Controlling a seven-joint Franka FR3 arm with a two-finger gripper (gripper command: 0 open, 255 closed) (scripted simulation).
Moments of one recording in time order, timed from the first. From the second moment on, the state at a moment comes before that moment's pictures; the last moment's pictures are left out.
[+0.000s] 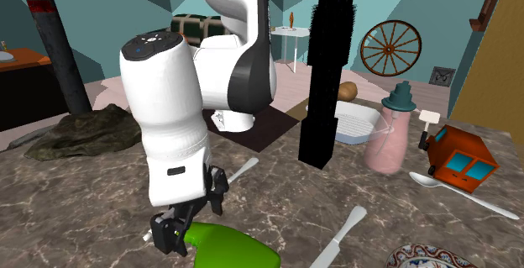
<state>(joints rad) -0.27 0.52 -0.44 -1.77 0.32 2.19 -1.24</state>
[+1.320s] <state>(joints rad) -0.26 0.48 -0.46 -1.74 0.29 2.14 -1.22</state>
